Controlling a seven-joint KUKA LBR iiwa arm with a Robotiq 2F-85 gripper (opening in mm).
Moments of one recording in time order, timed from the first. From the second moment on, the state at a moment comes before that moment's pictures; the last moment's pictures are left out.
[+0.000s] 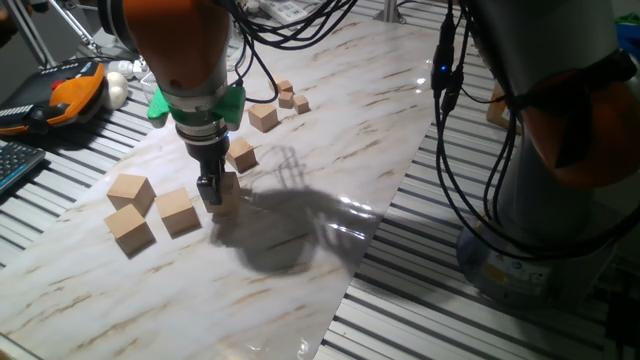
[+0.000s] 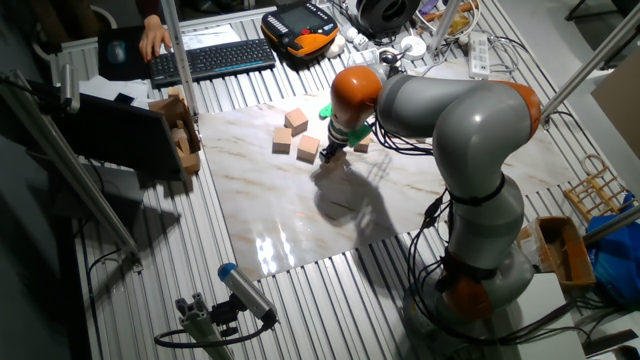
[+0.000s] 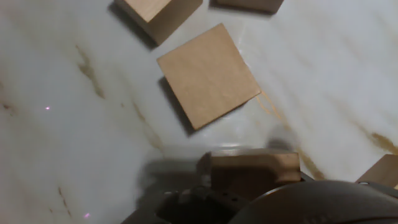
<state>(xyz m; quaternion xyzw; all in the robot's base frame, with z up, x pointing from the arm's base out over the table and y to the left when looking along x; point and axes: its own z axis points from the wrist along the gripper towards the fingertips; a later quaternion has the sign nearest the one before) 0.554 0.140 0.069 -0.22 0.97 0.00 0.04</state>
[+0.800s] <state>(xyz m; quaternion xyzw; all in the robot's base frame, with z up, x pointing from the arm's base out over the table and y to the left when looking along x) 0.555 0.137 0.075 -0.21 0.98 0.01 0.05</state>
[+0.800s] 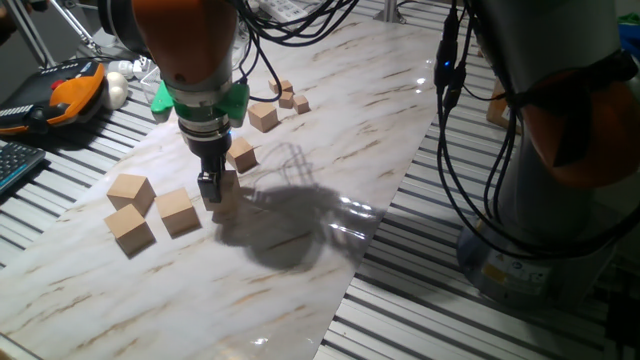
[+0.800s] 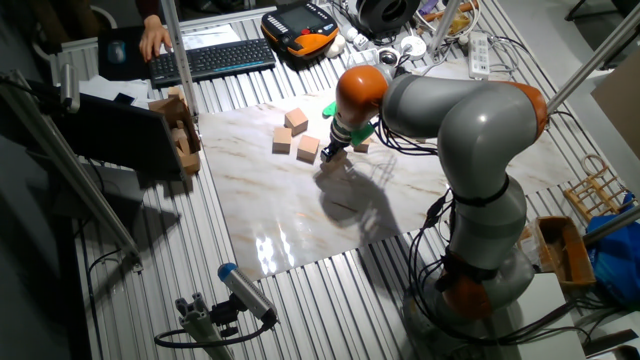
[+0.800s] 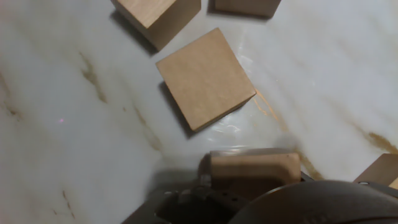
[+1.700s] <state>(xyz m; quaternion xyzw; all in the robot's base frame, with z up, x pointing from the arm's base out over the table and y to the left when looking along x) 0.557 0.135 0.073 -0.22 0.97 0.01 0.05</state>
